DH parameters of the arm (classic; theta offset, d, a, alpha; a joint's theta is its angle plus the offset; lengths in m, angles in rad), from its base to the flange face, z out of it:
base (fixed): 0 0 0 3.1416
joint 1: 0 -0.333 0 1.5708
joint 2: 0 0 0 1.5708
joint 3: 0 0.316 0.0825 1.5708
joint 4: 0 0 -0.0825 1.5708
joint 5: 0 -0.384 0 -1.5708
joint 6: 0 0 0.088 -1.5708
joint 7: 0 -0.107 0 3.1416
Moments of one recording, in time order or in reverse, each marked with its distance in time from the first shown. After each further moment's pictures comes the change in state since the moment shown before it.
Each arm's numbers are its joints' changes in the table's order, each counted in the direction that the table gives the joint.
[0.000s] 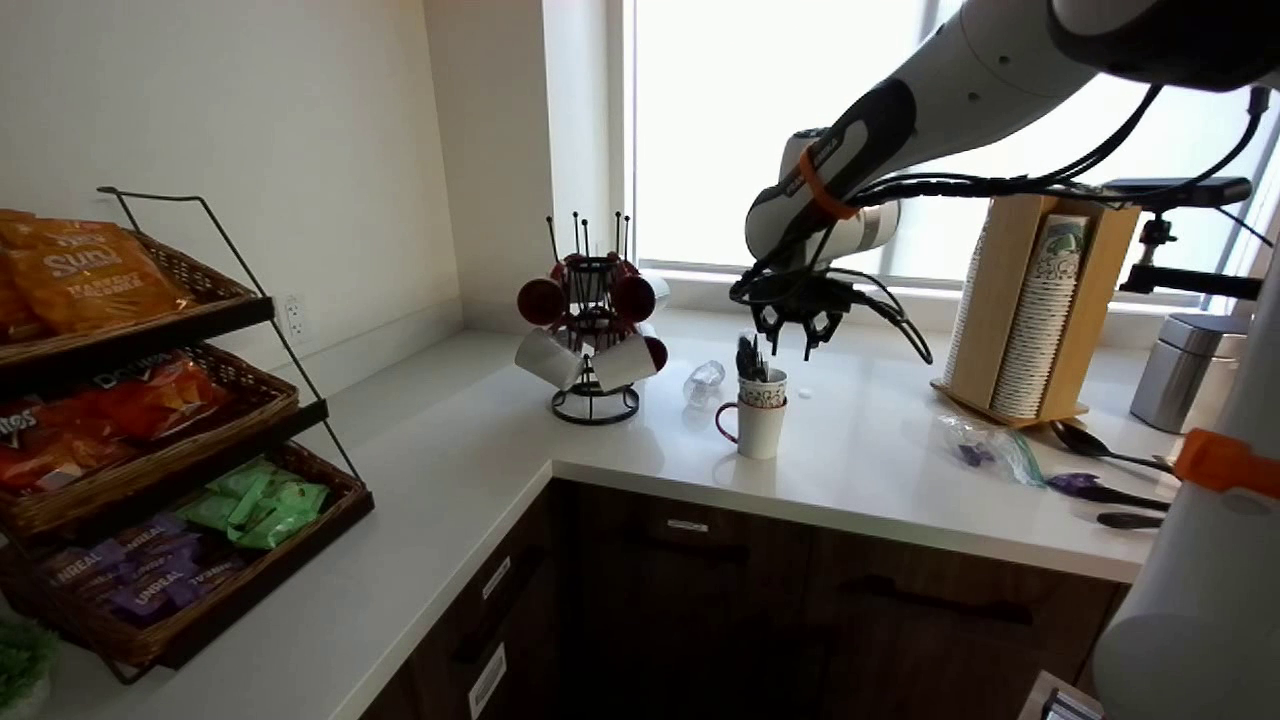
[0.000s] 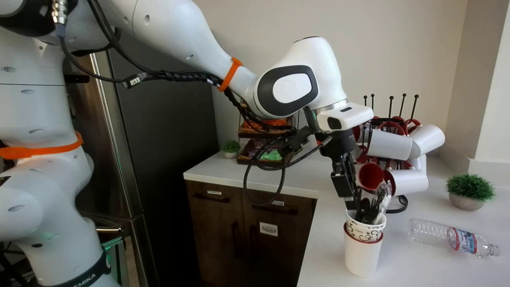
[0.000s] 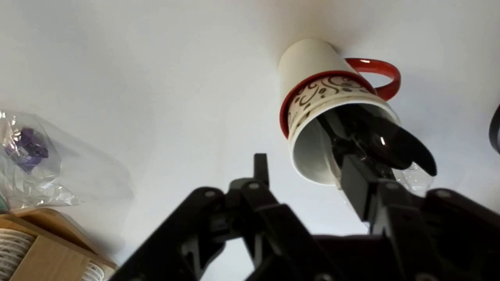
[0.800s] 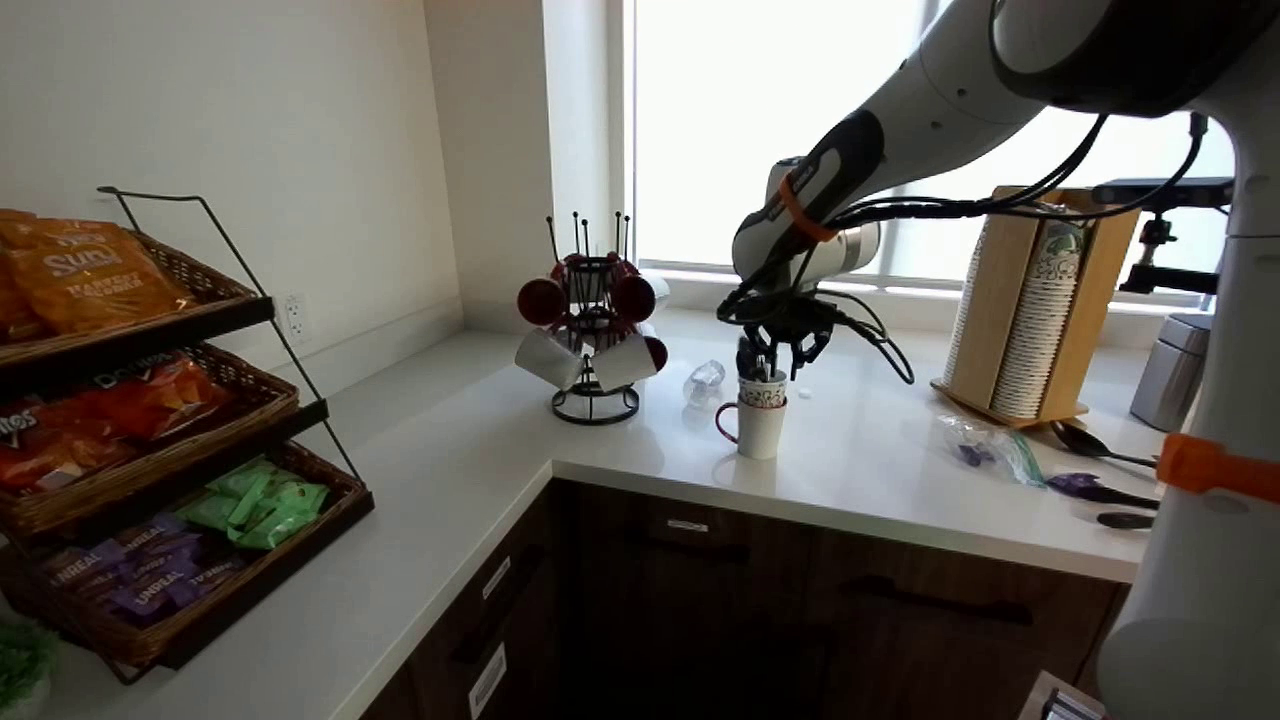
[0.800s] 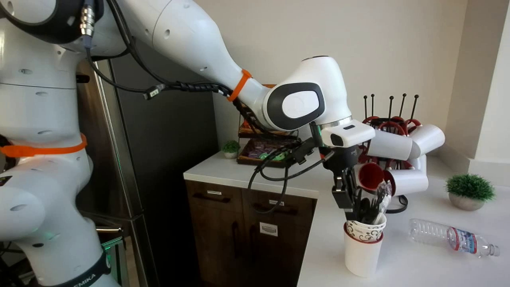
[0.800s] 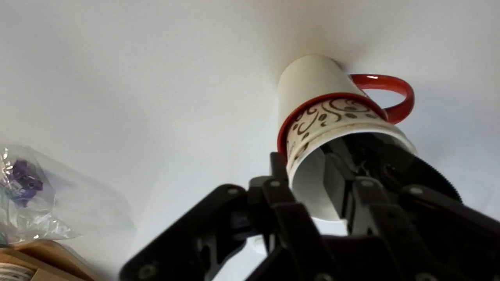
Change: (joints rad) arm -0.019 0.087 -0.009 0.033 -0.021 0.000 -0.058
